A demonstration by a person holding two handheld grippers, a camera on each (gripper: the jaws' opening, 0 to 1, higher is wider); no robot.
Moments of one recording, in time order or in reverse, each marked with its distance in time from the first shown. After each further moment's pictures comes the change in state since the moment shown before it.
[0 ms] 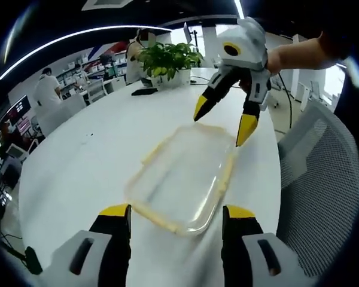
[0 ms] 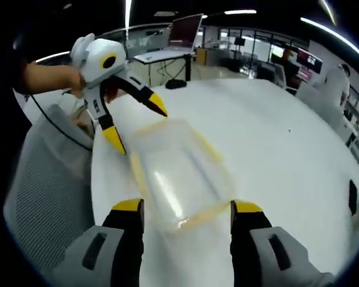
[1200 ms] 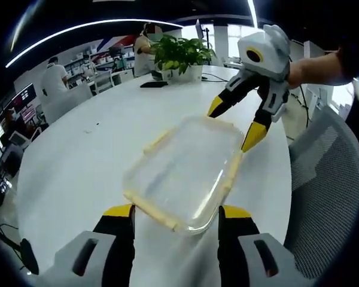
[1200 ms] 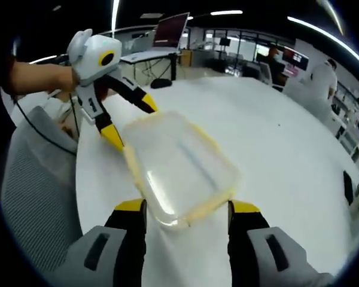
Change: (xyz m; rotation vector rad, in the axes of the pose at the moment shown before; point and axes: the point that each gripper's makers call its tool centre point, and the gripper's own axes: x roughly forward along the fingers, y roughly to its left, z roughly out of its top) left arm 0.016 0.022 -0.005 -0.057 0.032 0.019; right arm 0.017 -0.020 0.000 0.036 0.005 -0.092
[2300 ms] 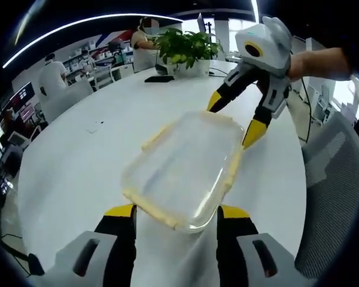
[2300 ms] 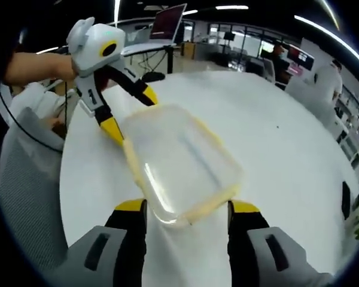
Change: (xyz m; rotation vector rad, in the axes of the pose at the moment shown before) left arm 0.021 0.036 0.010 0.008 0.047 -0.002; right arm 0.021 -0.036 0.010 -0.037 0.065 0.008
